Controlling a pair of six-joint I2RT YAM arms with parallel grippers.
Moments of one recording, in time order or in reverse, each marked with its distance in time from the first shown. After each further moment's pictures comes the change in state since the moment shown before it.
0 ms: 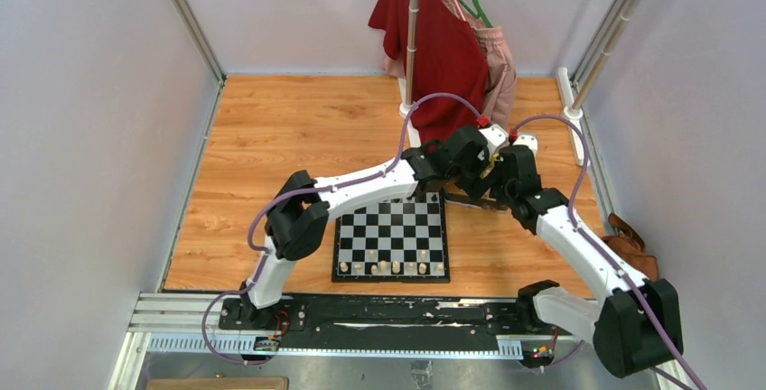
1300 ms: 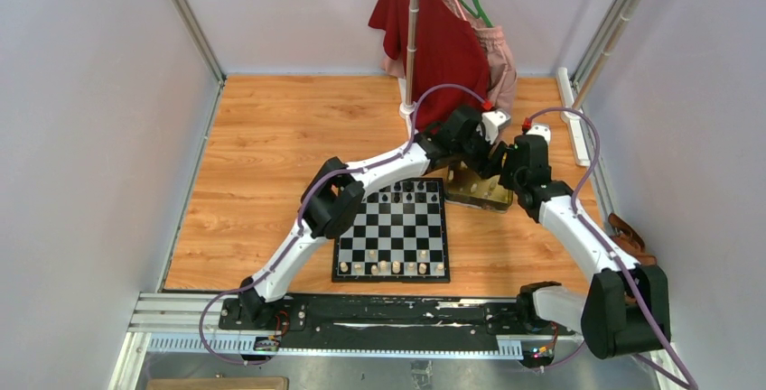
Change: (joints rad) left arm 0.149 0.366 0.323 0.176 0.459 -0.019; right arm -0.180 0.127 0.023 0.159 -0.093 -0.027
